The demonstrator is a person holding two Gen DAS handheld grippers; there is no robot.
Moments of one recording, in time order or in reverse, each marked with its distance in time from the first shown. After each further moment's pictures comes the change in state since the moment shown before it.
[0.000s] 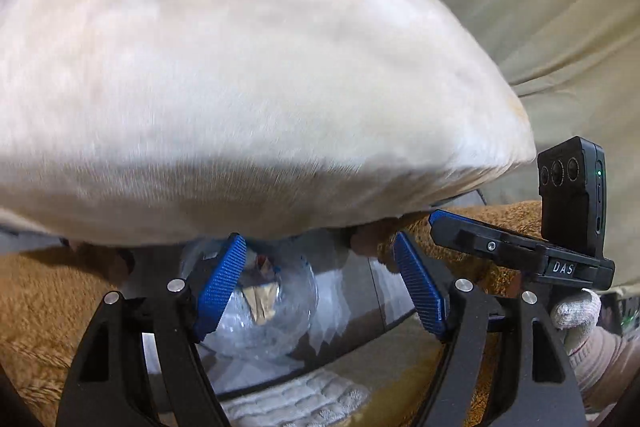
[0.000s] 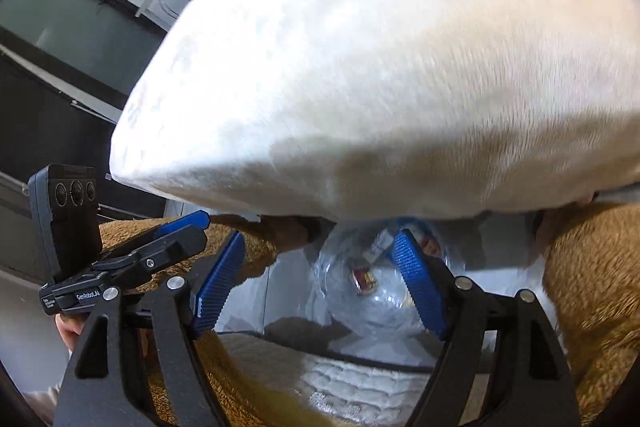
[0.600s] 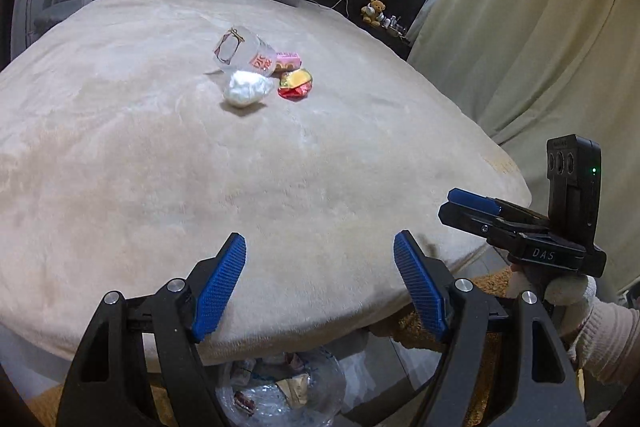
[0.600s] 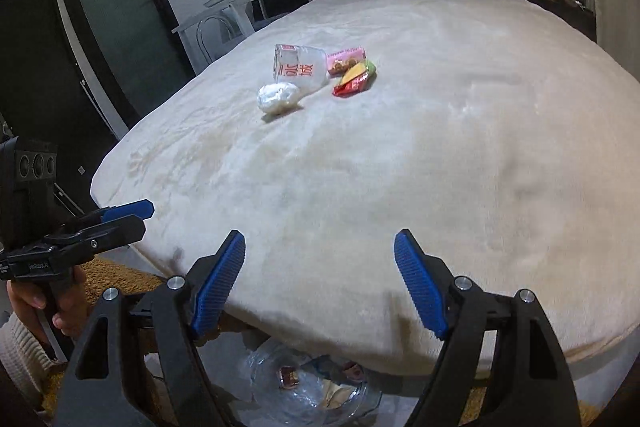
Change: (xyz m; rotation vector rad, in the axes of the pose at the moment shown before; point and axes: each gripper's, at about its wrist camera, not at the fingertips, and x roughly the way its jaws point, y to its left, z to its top) left arm -0.063 -0.011 0.073 0.146 -0.275 0.045; right arm -0.040 0.031 0.091 -0.317 -0.271 -0.137
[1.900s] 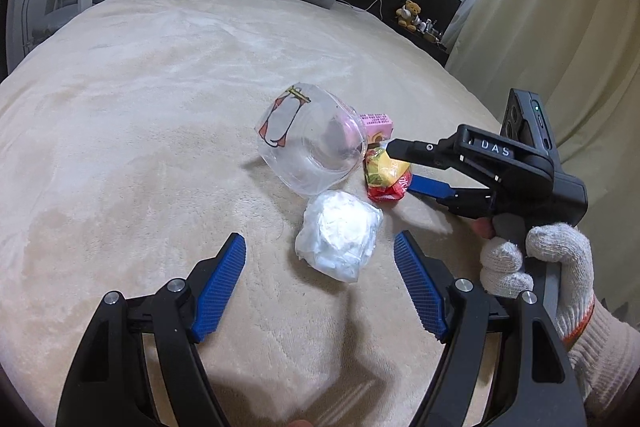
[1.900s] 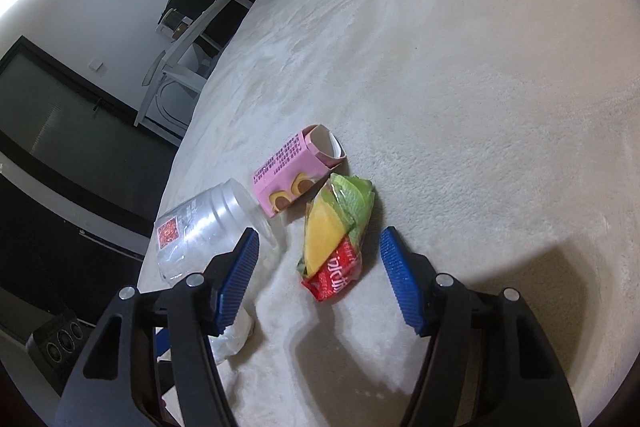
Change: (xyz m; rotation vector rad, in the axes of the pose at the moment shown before) left arm 0.122 0.088 0.129 -0.020 0.026 0.073; right arm 0.201 -0.094 0.165 0.516 0.073 0.192
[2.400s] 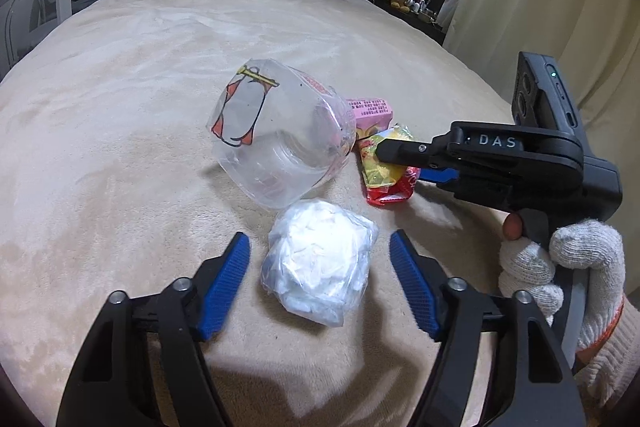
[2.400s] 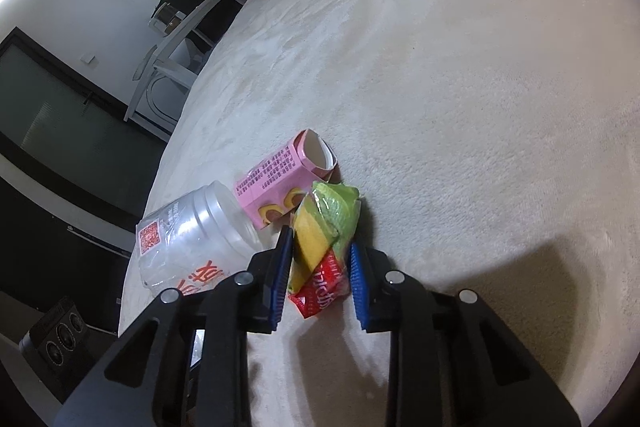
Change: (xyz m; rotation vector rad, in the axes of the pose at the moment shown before) left arm 0.042 -0.016 0.006 0.069 0.043 0.024; right arm 0.002 0.001 0.000 -0.053 -0.005 -0.055
